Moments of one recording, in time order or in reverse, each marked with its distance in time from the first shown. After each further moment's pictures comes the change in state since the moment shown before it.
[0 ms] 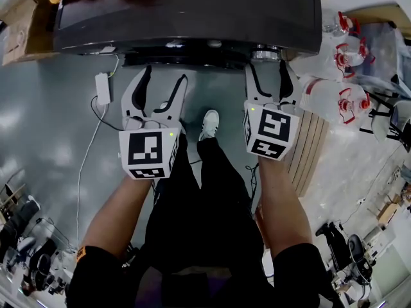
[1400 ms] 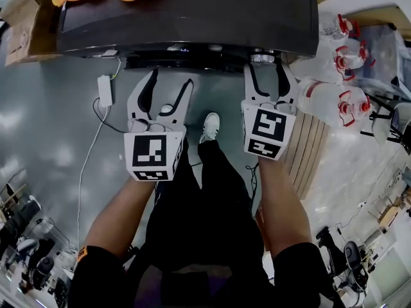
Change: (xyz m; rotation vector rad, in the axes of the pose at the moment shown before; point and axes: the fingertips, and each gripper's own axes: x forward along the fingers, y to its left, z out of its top) left arm 0.000 -0.014 0.007 -0.004 -0.002 -0.025; right arm 0.003 0.002 0.014 -0.069 -0.018 0.003
